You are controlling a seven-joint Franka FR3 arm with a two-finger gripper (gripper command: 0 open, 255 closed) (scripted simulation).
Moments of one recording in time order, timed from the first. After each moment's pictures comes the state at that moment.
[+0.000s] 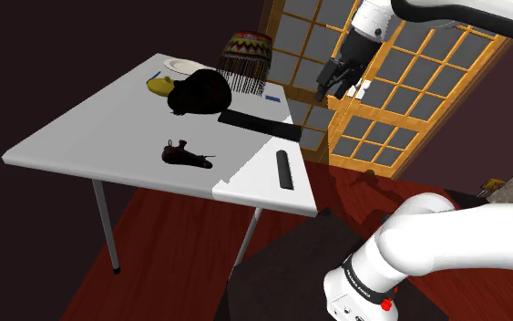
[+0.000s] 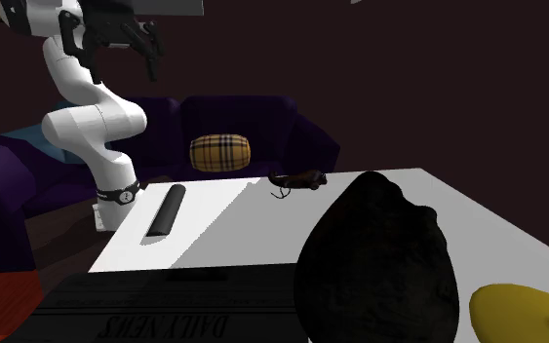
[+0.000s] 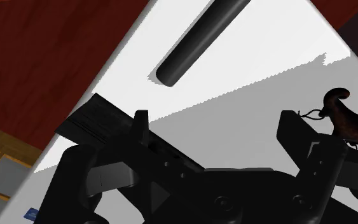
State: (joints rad) arm 0.01 -0.77 -0.02 -2.28 -0.03 1.66 0.01
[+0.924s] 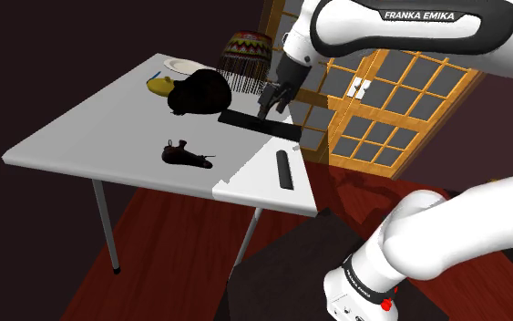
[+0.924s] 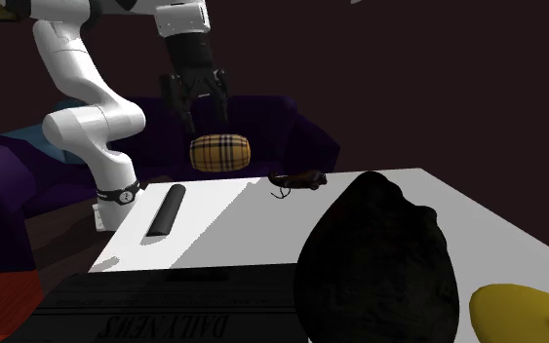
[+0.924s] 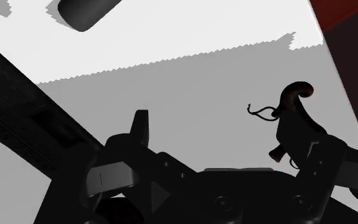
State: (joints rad) arm 0.13 -0.49 0.05 -2.31 0.05 1.97 -0.06
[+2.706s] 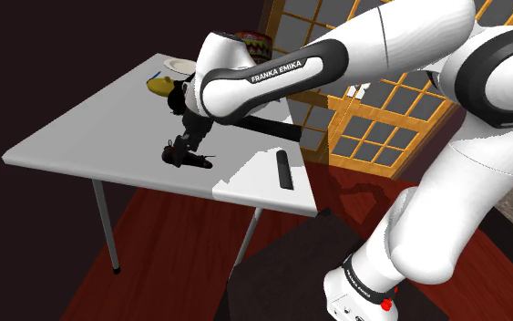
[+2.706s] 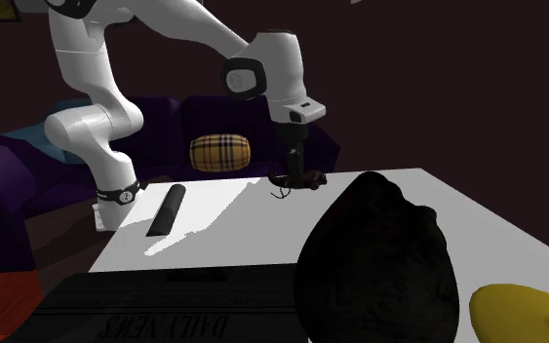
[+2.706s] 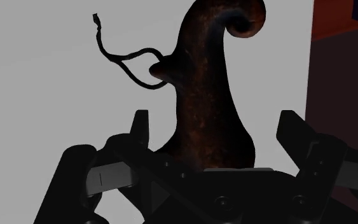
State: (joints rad) arm 0.30 0.09 0.19 -2.15 0.11 2.40 -0.20
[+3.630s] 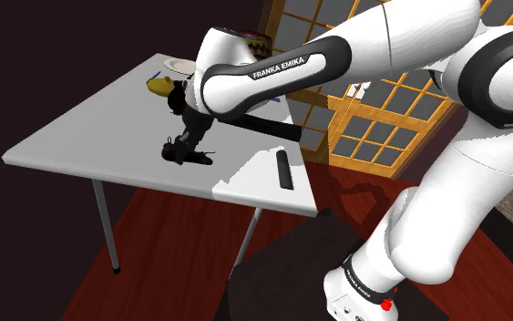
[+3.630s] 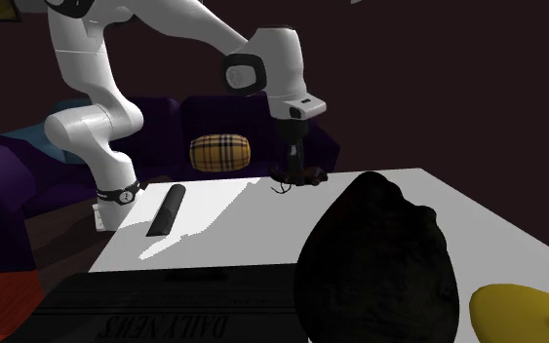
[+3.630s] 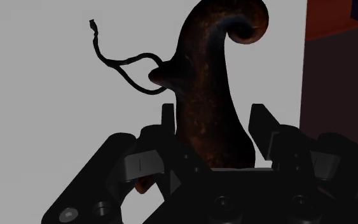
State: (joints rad) arm 0.30 0.07 0.19 -2.14 0.11 2.38 -0.19
